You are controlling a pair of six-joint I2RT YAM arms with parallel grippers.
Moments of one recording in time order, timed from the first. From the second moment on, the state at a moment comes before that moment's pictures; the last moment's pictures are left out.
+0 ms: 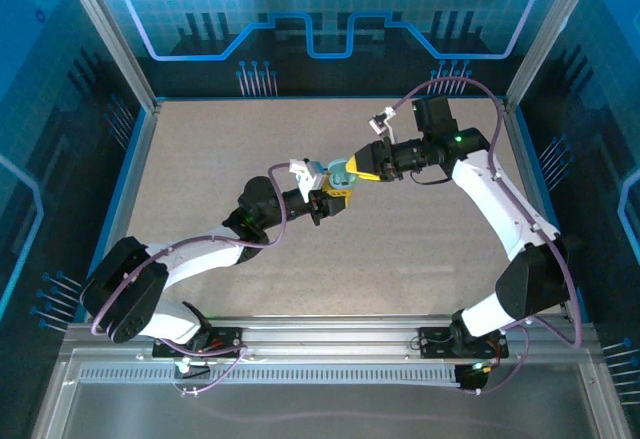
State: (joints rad) left arm -0.65 1.41 0.67 0.82 0.45 -0.14; right arm 0.31 1.51 1.44 -0.80 -1.05 0.41
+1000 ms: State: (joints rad) left arm -0.65 1.41 0.67 0.89 0.45 -0.17; right arm 0.32 1.39 1.47 -0.88 -0.92 0.38
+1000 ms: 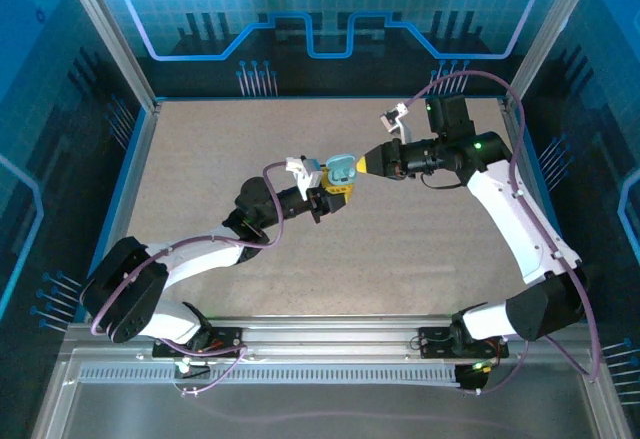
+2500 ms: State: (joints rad) left arm -0.66 1.46 0.70 0.90 0.62 -0.17; right arm 0.28 1.48 1.55 -0.85 -0.79 0.42
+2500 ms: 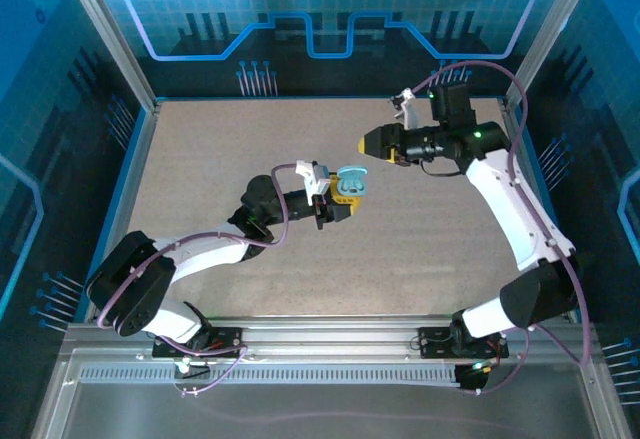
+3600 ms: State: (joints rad) left arm -0.66 1.46 0.72 0.91 0.59 -0.19; right arm 0.30 1.41 1.30 -0.78 -1.17 0.43
